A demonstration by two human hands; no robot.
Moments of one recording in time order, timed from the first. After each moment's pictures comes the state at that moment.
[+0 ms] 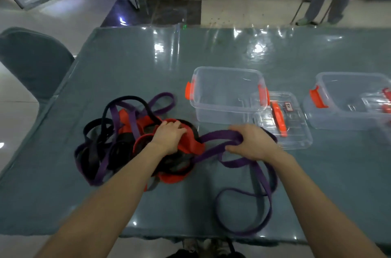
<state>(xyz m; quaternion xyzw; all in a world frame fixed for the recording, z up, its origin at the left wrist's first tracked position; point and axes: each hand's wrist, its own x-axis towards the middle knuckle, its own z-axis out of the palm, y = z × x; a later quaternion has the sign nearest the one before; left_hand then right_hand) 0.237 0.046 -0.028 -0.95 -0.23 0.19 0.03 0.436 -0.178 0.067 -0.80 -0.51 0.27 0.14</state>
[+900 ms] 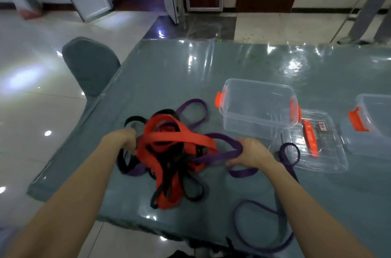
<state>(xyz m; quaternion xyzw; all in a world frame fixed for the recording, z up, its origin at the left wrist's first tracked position) 0.064 0.119 0.060 -0.77 -0.54 0.29 -0.15 0.414 -0.123 -0.003 -0.81 -0.50 0.30 0.08</state>
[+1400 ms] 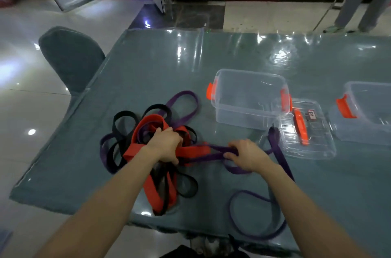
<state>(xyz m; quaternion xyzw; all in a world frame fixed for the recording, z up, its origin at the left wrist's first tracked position) 0.160 0.050 -0.006 -0.93 -0.27 0.25 -0.04 0.399 -0.150 -0.011 -0.79 -0.56 0.26 0.08</state>
